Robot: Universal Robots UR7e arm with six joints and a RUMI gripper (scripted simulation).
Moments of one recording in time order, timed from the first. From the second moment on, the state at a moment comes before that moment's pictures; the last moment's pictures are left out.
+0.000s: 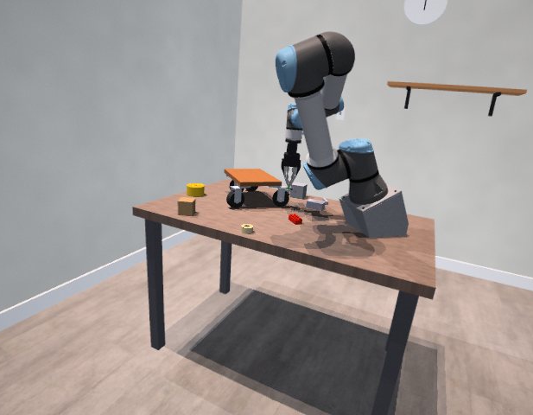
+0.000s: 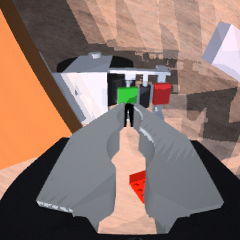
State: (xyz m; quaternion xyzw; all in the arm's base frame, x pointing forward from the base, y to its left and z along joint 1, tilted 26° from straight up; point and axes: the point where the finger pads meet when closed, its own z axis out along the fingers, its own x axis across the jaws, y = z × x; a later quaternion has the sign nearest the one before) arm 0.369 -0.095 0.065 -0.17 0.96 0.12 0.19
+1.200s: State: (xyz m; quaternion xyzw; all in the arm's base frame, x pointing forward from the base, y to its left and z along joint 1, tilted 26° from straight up) arm 0.370 -0.093 0.061 -0.17 0.96 0.12 0.19
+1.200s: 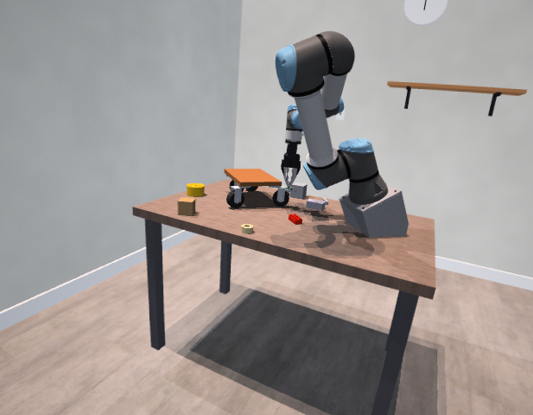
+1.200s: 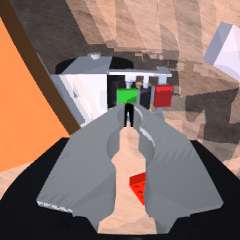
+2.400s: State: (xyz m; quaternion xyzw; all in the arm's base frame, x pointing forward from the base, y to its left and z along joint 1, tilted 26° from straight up) arm 0.357 -0.107 0.101 -0.17 0.96 0.12 0.19
